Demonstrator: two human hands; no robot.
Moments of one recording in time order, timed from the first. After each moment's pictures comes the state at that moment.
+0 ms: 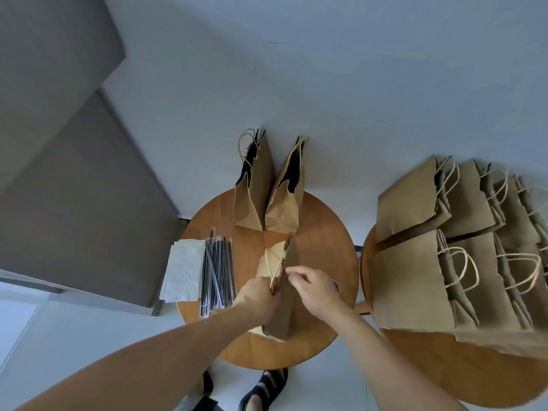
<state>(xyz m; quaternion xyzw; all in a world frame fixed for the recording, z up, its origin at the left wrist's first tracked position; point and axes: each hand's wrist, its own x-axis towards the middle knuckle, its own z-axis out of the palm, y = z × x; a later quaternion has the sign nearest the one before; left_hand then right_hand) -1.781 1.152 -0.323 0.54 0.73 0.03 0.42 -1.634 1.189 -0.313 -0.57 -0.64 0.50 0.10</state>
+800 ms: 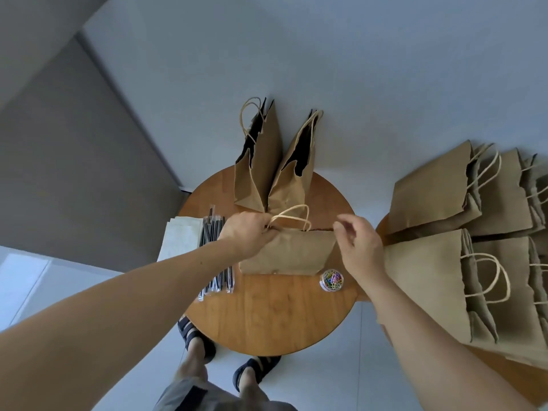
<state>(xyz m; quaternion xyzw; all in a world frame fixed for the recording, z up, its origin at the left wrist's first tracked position) -1.826 1.239 -0.317 0.66 0.69 0.07 0.28 -1.576 1.271 -0.341 -0.59 -0.72 0.25 0.28</state>
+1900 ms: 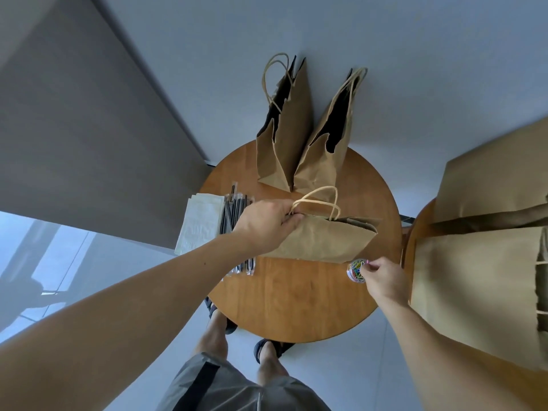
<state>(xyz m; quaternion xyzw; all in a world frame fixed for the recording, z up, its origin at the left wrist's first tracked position) -1.825 1.231 -0.334 0.64 0.70 0.14 0.29 -1.547 1.240 -0.459 -0.76 -0.58 0.31 0.01</state>
